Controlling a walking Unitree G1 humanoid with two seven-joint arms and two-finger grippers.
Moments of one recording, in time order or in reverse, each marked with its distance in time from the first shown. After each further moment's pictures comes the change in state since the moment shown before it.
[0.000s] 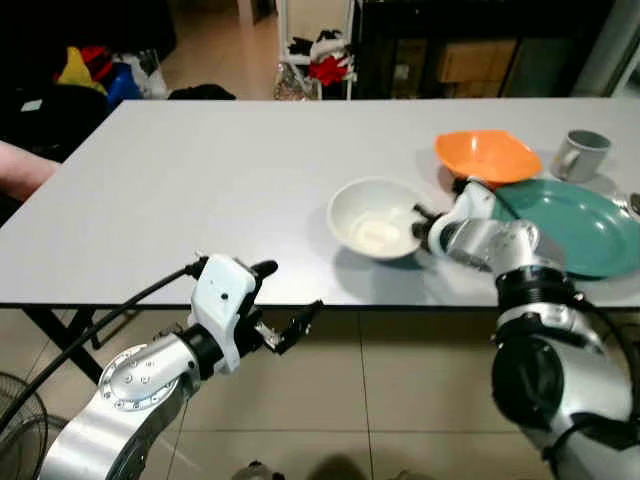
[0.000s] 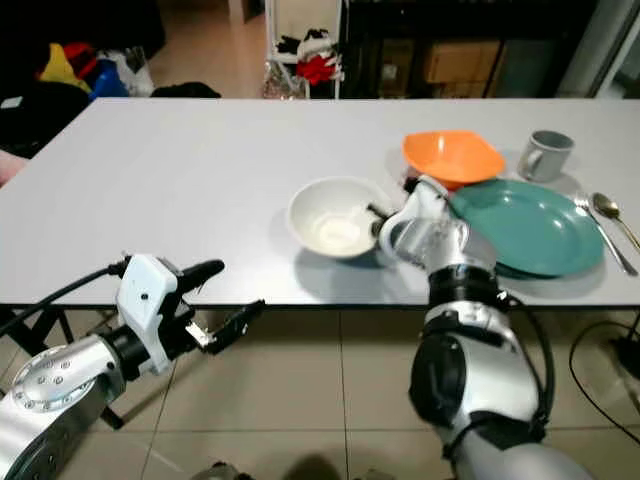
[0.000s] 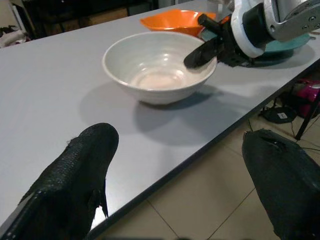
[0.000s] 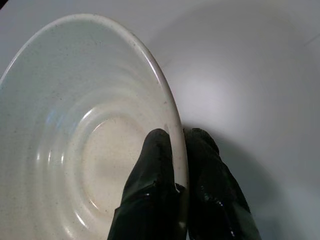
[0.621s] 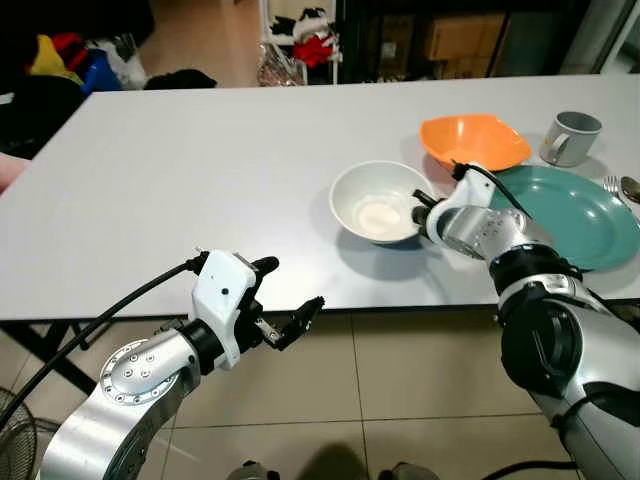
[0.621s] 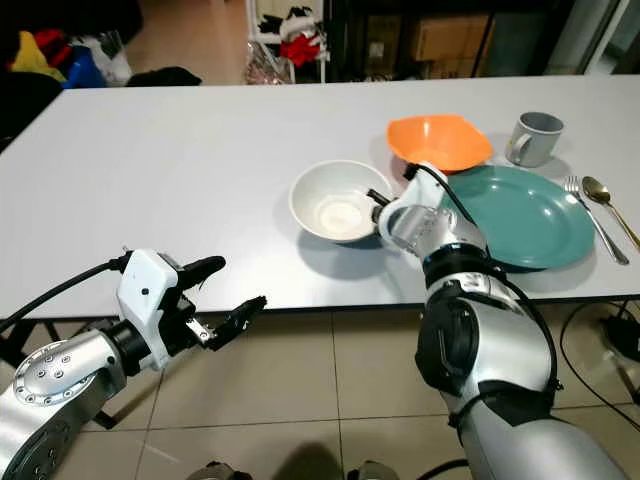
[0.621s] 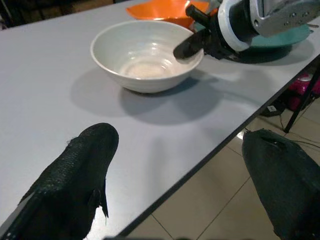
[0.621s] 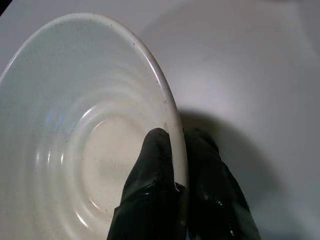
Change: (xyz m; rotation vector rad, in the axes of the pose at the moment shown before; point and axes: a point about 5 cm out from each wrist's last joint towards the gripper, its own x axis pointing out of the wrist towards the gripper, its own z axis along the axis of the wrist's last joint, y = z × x) left arm 0.002 0.002 0.002 -0.001 0.003 -0.011; right arm 0.009 0.014 0.008 0.021 -0.044 0.031
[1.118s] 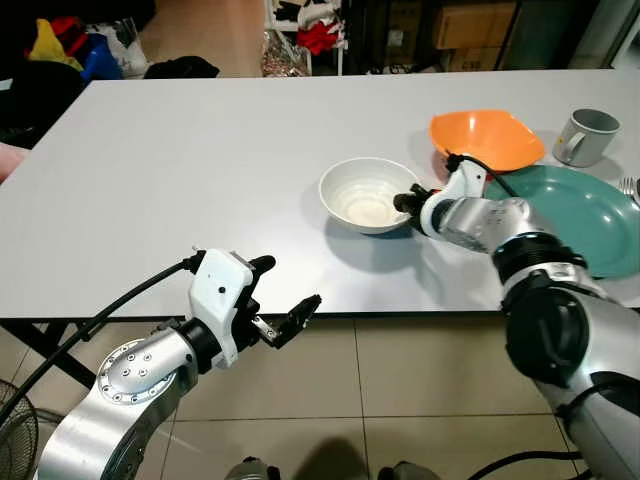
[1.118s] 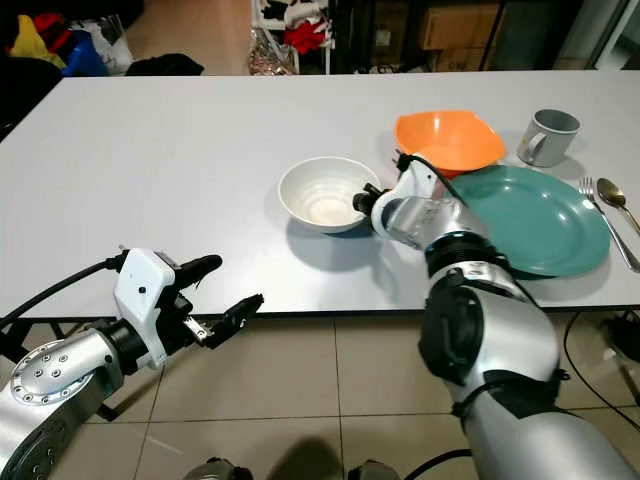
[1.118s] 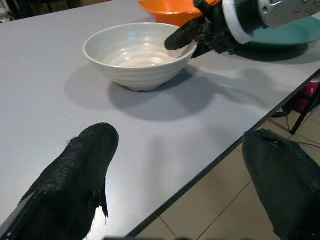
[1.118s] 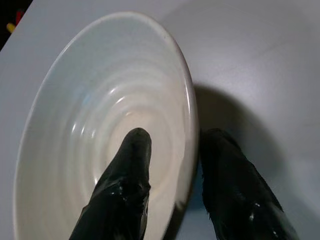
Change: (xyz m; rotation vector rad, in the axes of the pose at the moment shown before) left arm -0.001 0.003 0.000 0.000 -0.003 0.016; right arm -0.005 0.007 0.007 0.040 0.062 0.120
